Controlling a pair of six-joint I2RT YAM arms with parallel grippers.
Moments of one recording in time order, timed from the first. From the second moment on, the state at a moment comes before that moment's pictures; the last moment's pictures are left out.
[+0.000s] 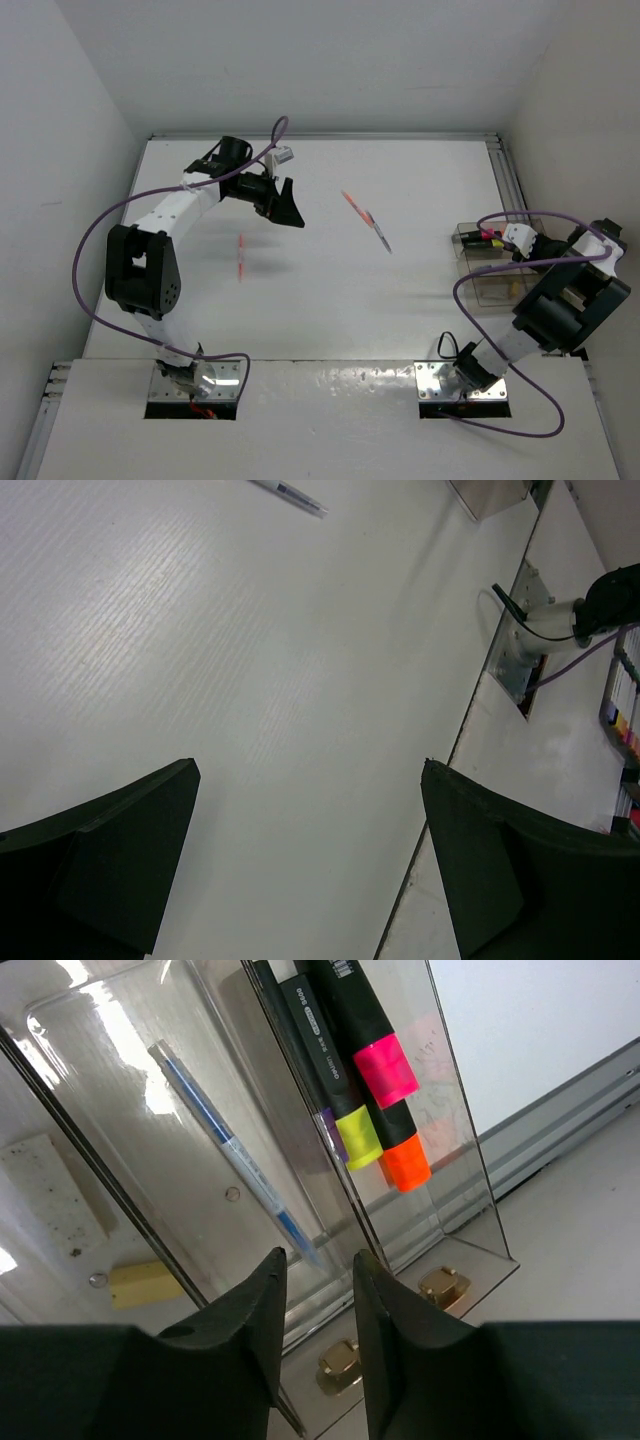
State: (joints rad) left arm -0.23 1.73 1.42 -0.66 0.93 0.18; right arm -0.85 1.60 1.02 -0.84 -0.74 -2.09
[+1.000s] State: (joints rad) left arm -0.10 1.80 1.23 -0.70 0.10 -0.01; right arm -0.45 0.93 0.79 -0.62 -0.96 -0.88
